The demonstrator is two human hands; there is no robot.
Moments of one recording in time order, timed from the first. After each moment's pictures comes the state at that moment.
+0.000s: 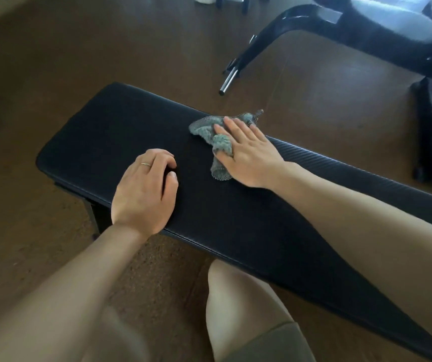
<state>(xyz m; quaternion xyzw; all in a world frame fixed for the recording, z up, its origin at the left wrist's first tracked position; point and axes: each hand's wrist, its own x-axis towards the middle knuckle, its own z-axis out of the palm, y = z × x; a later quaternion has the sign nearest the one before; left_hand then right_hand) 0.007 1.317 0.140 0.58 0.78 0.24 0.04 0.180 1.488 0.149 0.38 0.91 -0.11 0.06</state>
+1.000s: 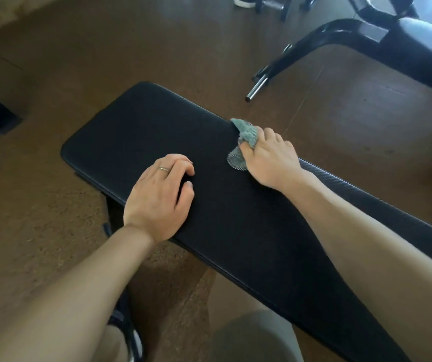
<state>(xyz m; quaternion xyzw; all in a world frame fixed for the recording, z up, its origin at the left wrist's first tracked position) 0.005 1.316 0.140 0.59 0.77 0.23 0.03 0.158 1.512 0.153 0.46 0.88 -0.15 0.01</state>
